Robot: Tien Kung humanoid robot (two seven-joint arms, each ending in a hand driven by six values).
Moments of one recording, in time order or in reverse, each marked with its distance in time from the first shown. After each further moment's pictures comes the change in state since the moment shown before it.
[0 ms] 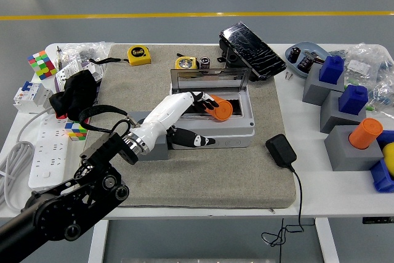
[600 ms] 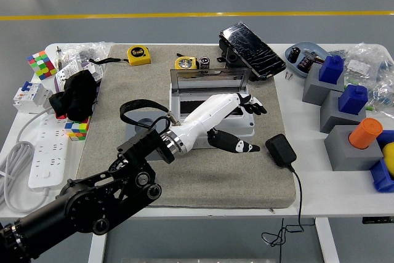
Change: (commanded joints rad) left arm -0.106 -0.100 0.078 0.030 -0.047 0.002 -0.029; right arm 0.001 -0.002 -0.011 0.000 0.009 0.000 -0.001
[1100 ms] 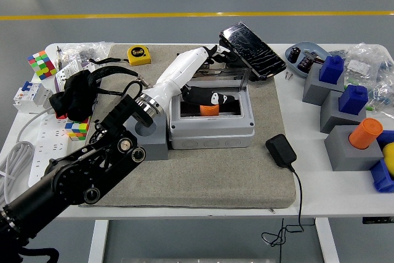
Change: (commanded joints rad) left arm -0.051 0.012 -0.209 0.076 0.056 -0.007 0.025; right arm 0.002 0.001 -0.007 0.000 0.007 0.000 0.000
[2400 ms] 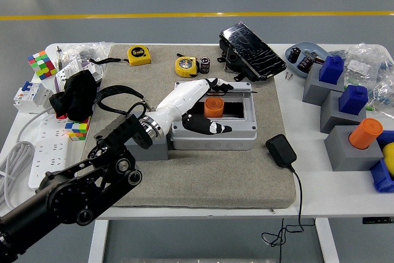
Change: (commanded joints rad) left arm 0.072 0.047 0.110 -0.097 0.012 -0.092 0.129; right arm -0.005 0.001 0.003 0.000 -0.005 0.000 0.000
